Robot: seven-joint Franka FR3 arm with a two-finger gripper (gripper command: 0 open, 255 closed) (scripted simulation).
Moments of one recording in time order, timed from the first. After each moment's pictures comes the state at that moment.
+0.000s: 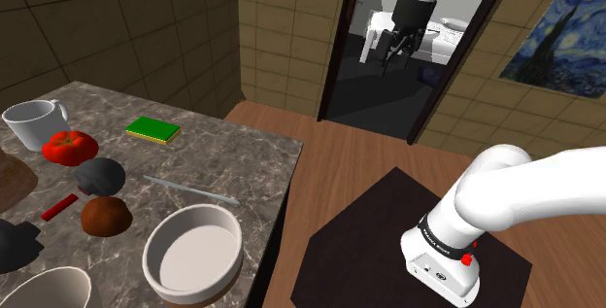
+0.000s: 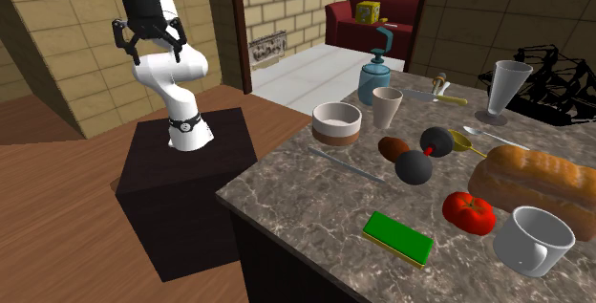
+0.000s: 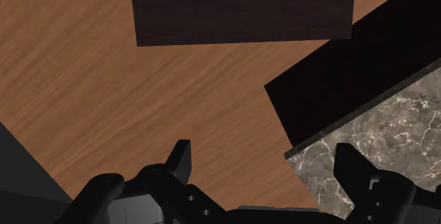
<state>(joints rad) 0.02 -0.74 0.03 -2.26 0.00 1.52 0.08</state>
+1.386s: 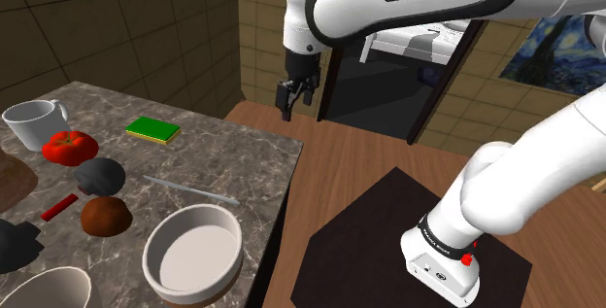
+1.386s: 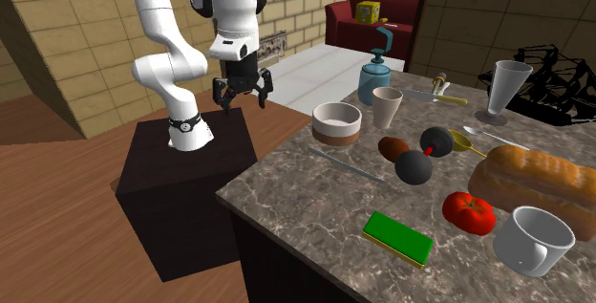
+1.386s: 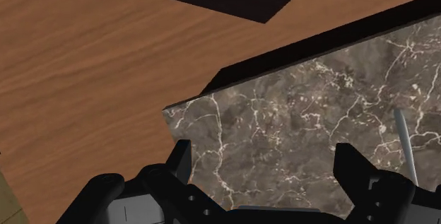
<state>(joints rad) 0.17 -0.26 0.27 -2.17 0.06 1.88 0.15</state>
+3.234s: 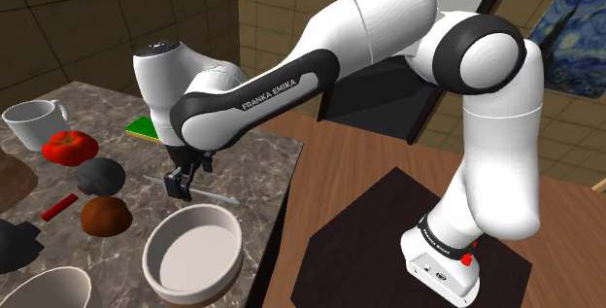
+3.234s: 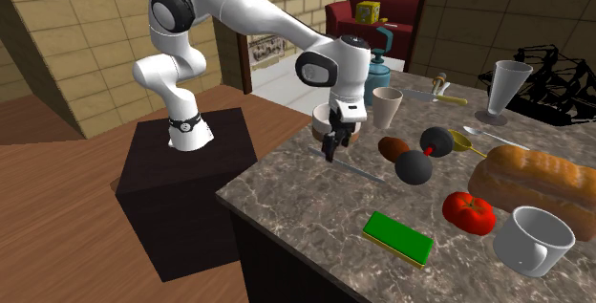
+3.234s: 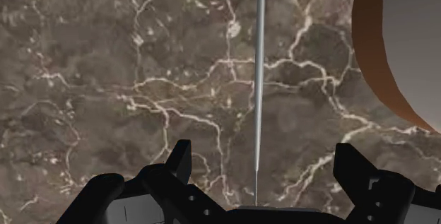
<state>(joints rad) 0.42 0.51 0.41 -1.64 -0.21 2.05 0.29</state>
